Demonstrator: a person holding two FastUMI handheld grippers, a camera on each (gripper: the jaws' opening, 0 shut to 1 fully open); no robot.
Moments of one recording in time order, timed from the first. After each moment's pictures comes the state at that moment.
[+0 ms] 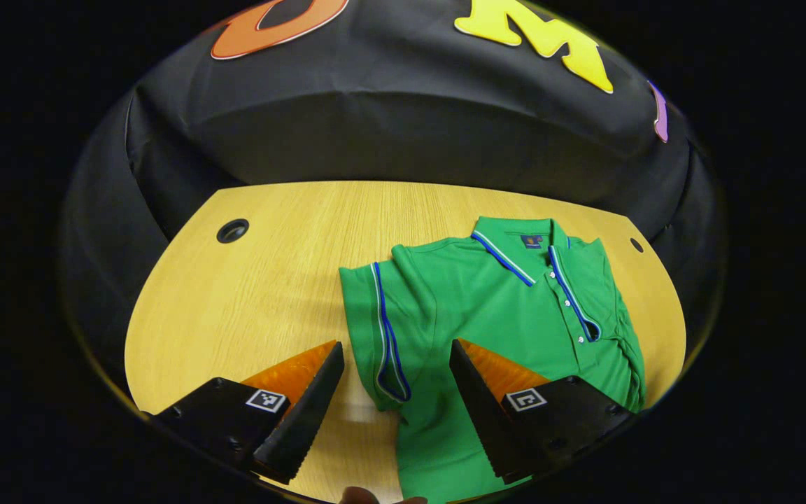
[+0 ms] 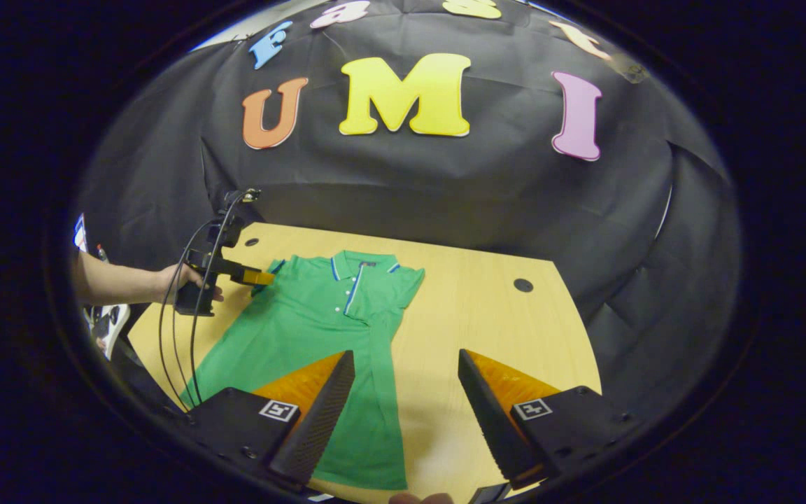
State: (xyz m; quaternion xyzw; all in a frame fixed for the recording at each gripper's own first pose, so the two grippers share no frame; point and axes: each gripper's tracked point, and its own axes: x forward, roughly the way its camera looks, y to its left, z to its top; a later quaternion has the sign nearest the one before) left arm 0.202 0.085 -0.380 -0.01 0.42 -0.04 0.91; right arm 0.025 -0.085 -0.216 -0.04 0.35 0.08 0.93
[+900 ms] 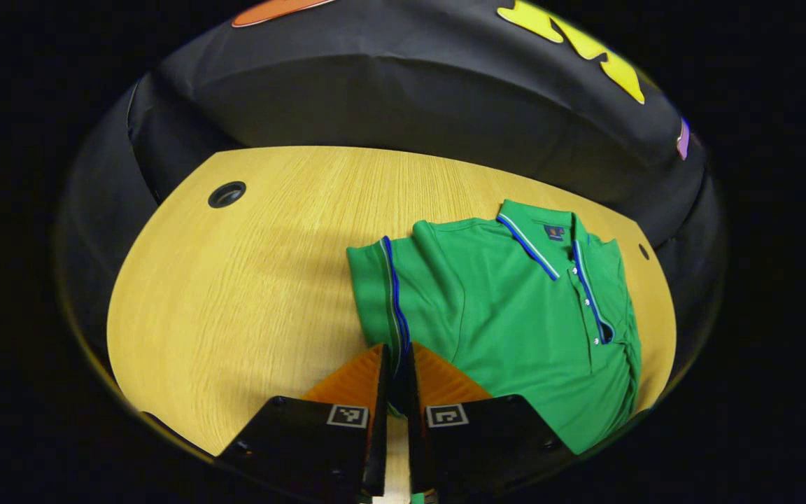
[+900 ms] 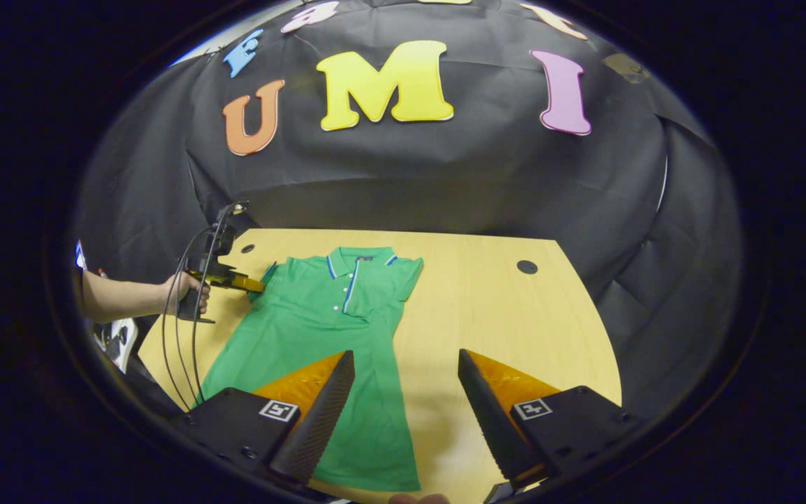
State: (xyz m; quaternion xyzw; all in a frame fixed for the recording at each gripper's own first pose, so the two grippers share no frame) left arm 0.204 0.096 -0.400 -0.07 0.46 -0.05 0.88; right arm 0.032 -0.084 -0.230 0.01 0.37 0.08 0.93
